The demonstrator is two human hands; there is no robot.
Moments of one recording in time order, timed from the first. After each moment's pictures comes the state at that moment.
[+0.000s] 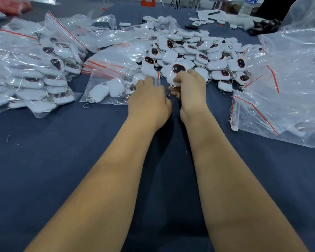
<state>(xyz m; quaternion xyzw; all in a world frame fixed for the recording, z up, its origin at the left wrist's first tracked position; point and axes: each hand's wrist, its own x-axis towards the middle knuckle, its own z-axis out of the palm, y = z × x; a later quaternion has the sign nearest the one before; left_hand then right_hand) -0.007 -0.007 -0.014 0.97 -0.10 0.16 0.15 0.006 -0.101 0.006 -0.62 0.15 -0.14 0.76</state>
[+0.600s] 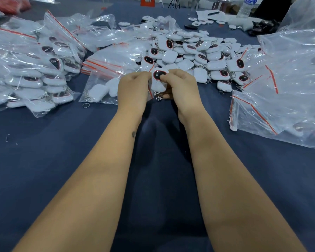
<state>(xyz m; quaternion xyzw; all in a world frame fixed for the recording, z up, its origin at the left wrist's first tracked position) 0.000 0.008 0.005 0.69 0.07 0.09 0.72 0.003 -0.097 0.004 -0.70 0.04 -0.08 0.71</state>
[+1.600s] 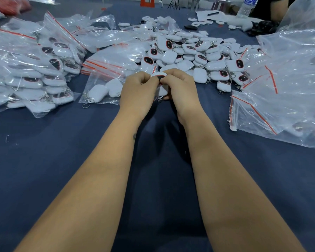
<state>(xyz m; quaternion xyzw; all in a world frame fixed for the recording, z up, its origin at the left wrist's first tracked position) 0.001 0.008 -0.004 0.77 0.00 0.09 0.64 -0.002 -0.095 0.006 -0.72 0.03 -0.09 0.69</state>
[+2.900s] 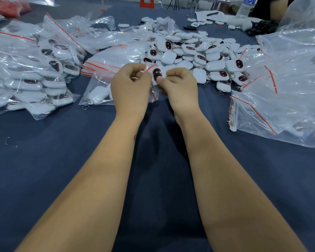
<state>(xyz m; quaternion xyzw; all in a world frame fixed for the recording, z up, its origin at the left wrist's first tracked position) -0.001 0.010 0.004 0.72 0.04 0.24 0.65 0.002 -0.093 0.000 -0.69 0.07 -0.15 0.70</state>
